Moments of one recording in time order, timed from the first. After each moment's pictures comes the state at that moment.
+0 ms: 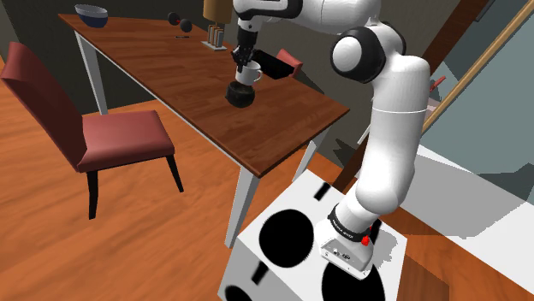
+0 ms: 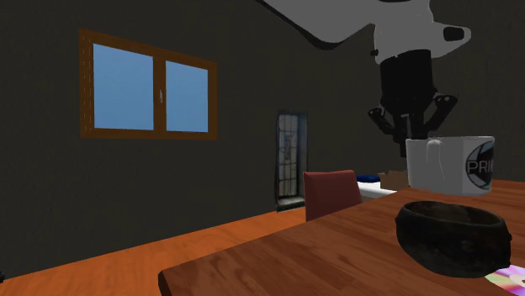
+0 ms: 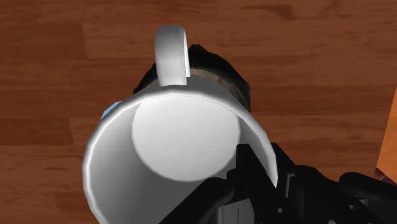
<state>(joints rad) -0.06 0.45 -0.18 -1.33 0.03 1.83 -0.22</state>
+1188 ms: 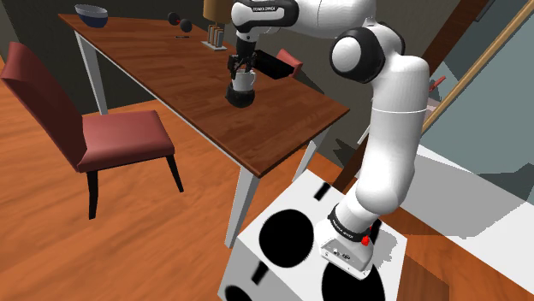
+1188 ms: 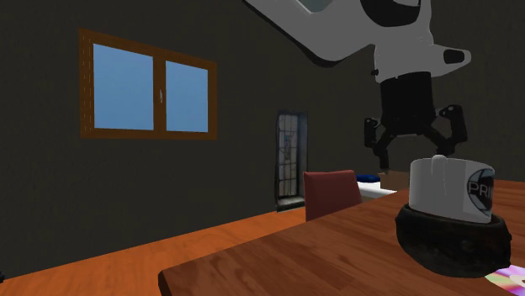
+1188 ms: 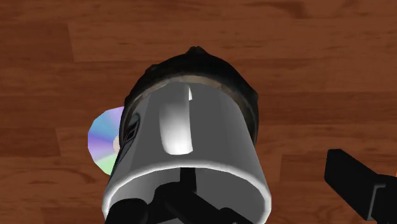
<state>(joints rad) -0.06 0.45 -0.18 -1.42 0.03 1.92 -0.22</state>
